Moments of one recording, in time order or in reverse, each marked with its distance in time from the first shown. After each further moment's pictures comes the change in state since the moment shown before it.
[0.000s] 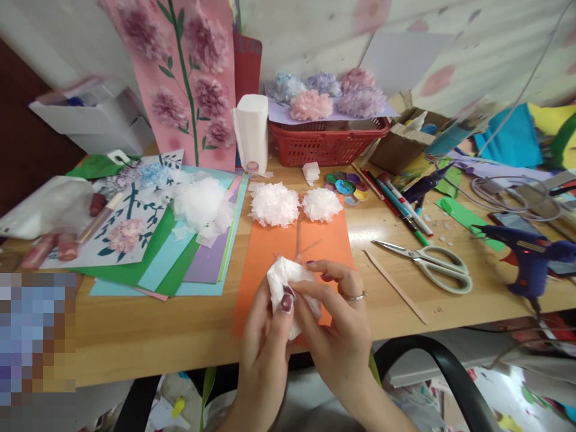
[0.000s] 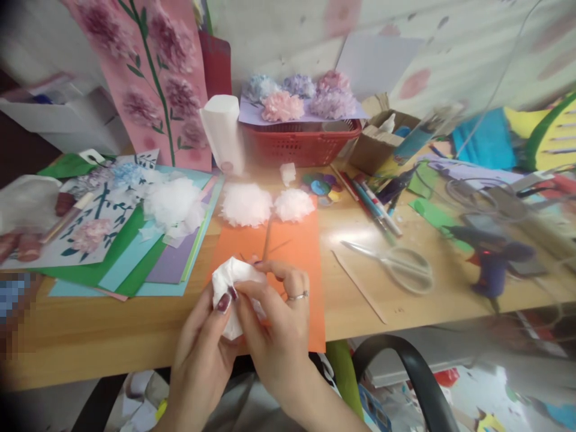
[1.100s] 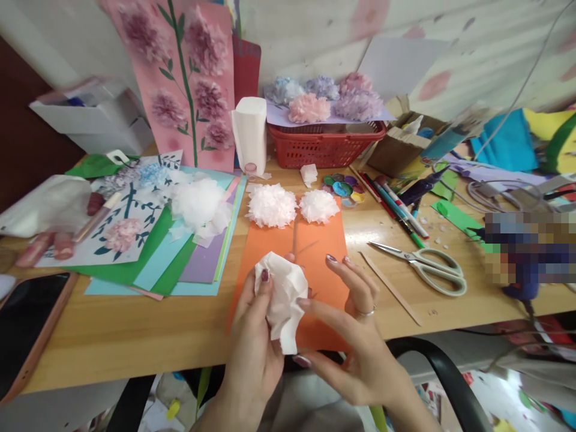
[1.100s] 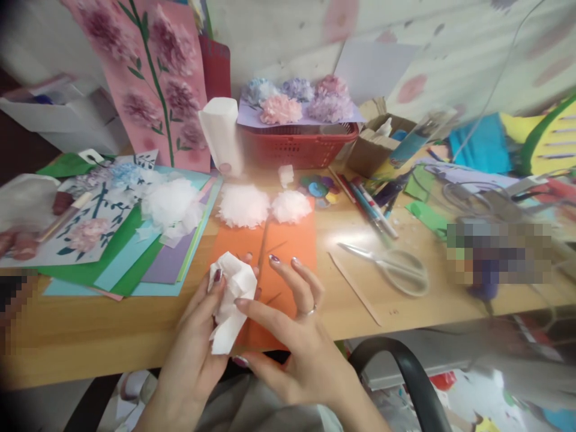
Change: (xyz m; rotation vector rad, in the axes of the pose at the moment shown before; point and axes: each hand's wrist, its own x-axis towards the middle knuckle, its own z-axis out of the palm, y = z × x) left_hand 0.022 0.007 0.006 -0.199 0.103 -0.116; right_hand -0.002 0.032 -0.046 -0.098 -0.371 -0.320
